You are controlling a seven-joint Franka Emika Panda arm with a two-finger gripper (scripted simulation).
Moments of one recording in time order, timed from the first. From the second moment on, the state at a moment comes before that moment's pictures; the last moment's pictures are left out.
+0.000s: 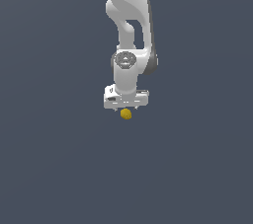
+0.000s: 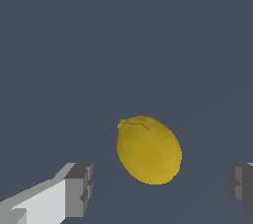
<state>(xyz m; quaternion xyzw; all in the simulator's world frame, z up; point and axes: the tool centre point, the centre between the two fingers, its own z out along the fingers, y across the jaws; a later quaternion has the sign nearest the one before) -0.048 -0.003 0.078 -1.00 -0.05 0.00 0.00</state>
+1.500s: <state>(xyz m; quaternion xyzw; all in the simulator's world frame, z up) -0.048 -0.004 0.031 -1.00 -0.06 0.00 0.00</state>
